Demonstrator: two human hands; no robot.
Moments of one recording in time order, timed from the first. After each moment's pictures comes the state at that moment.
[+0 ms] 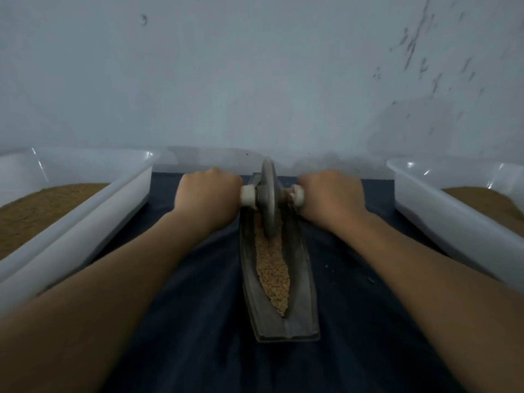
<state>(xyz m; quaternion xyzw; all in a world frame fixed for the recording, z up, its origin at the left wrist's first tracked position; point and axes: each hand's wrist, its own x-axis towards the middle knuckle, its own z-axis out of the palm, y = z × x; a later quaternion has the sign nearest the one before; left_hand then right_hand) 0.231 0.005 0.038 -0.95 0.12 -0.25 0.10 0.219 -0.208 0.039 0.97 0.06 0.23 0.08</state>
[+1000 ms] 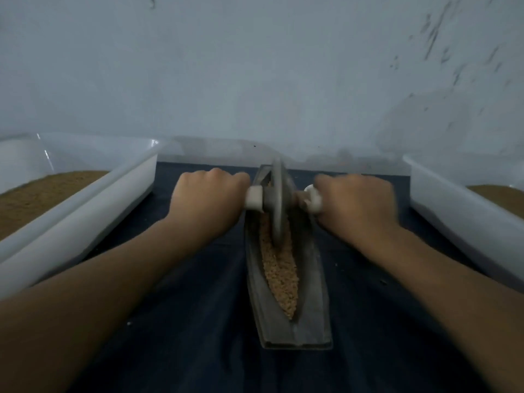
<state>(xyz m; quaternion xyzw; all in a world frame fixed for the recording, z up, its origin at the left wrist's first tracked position) 0.214 0.012 0.027 -0.93 0.15 -0.33 0.12 0.198 -0.219 0.024 0.94 0.07 0.32 0.12</state>
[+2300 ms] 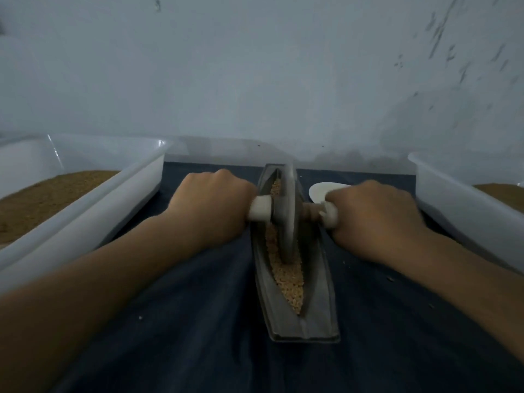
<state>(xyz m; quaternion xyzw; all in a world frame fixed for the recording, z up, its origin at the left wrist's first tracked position) 0.196 0.022 0.032 -0.93 0.21 -0.29 0.12 0.174 -0.227 0.024 0.94 0.09 0.30 0.11</state>
